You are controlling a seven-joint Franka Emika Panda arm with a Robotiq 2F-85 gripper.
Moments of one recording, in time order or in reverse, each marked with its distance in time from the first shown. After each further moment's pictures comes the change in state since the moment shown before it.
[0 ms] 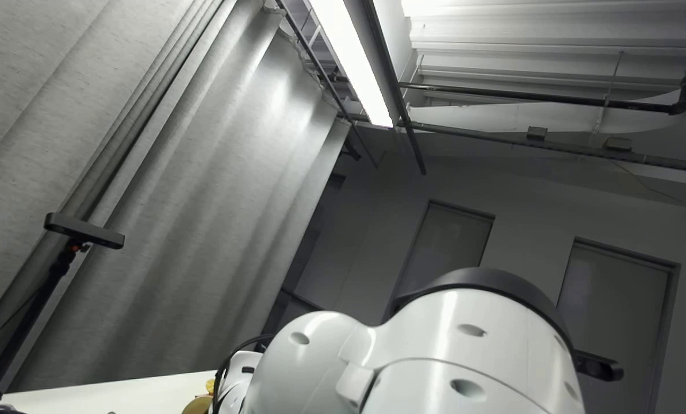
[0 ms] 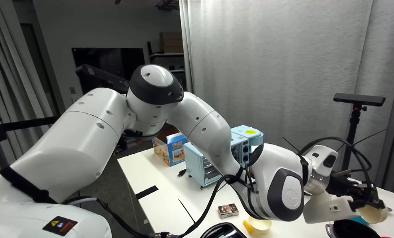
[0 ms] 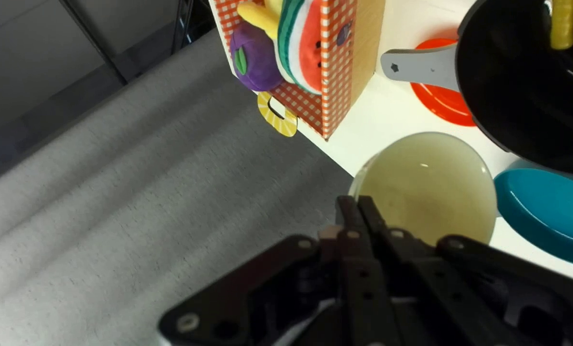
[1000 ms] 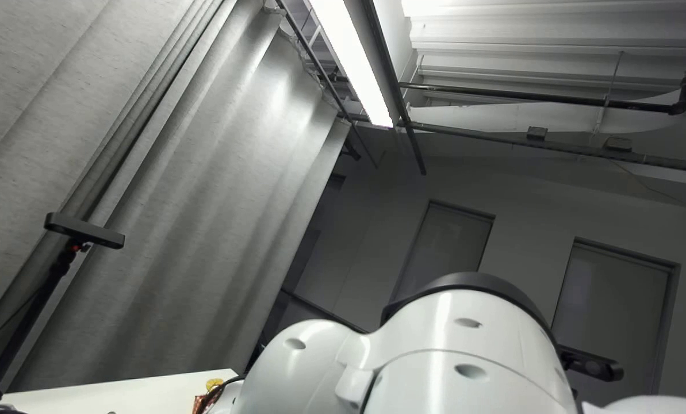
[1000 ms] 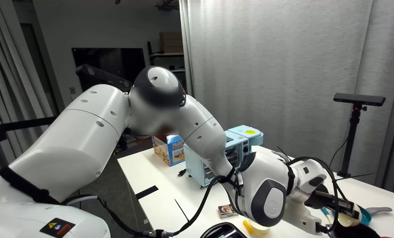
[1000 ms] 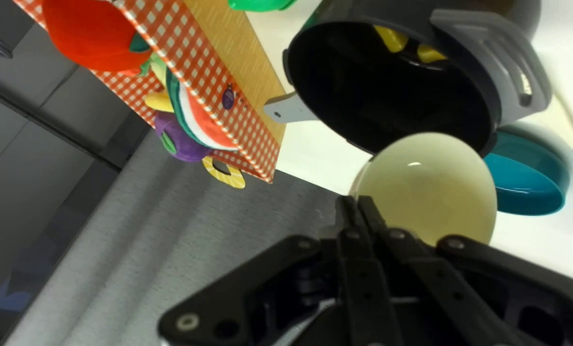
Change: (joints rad) arm -0.033 -0.035 0.162 0.004 0.148 0.002 0.220
